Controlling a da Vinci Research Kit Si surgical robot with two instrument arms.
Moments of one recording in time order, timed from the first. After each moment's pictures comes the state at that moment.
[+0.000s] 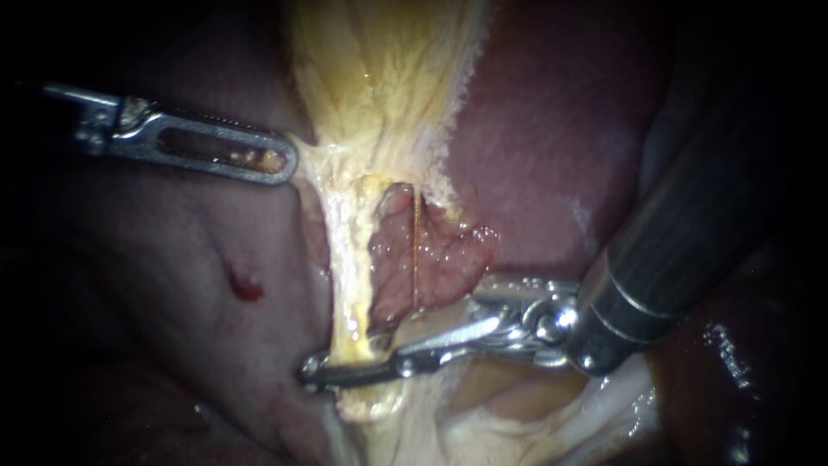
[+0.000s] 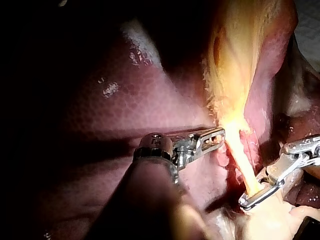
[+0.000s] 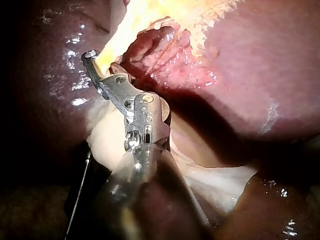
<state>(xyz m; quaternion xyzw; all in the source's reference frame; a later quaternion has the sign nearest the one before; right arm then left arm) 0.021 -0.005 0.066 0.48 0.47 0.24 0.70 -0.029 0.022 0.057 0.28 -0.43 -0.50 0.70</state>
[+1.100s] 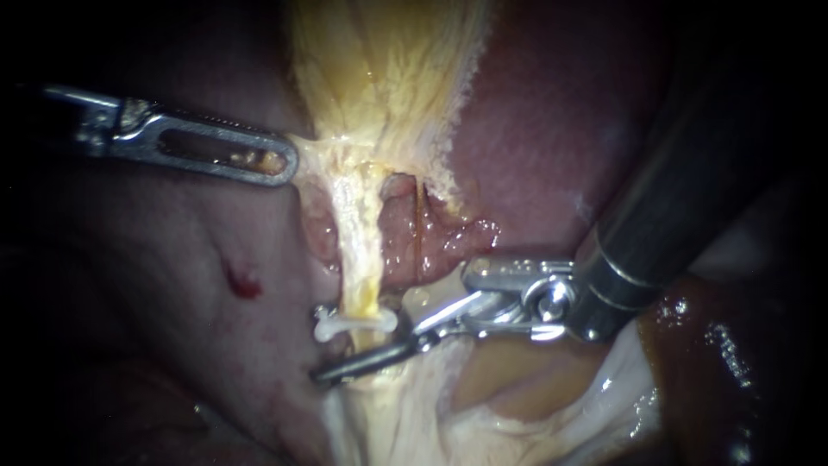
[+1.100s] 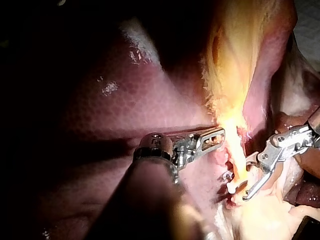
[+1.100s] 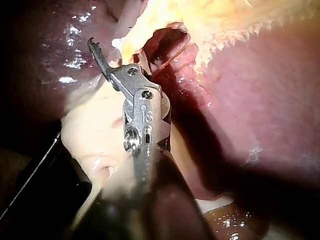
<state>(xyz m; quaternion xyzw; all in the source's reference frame) 0.020 -0.002 0.069 0.37 0.55 0.16 0.73 -0.029 0.022 0.057 0.28 -0.43 -0.50 0.70</state>
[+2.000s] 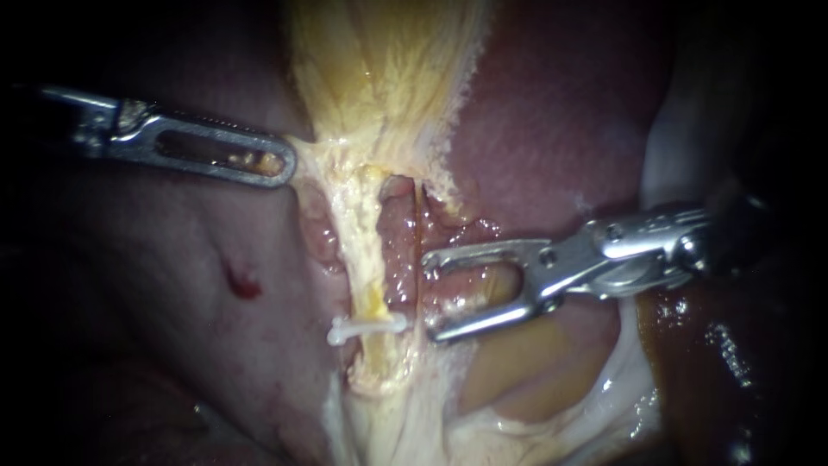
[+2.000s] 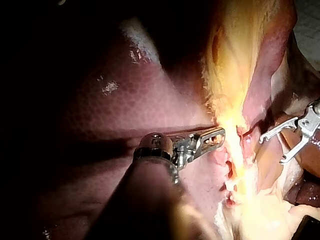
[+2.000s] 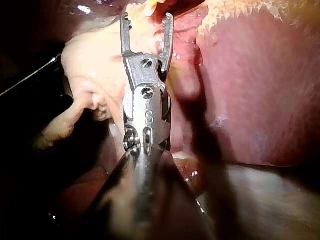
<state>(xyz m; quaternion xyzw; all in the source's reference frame) 0.007 0.003 0.063 0.28 0.59 0.11 0.75 -0.029 0.021 0.057 0.28 -0.43 -0.50 0.70</state>
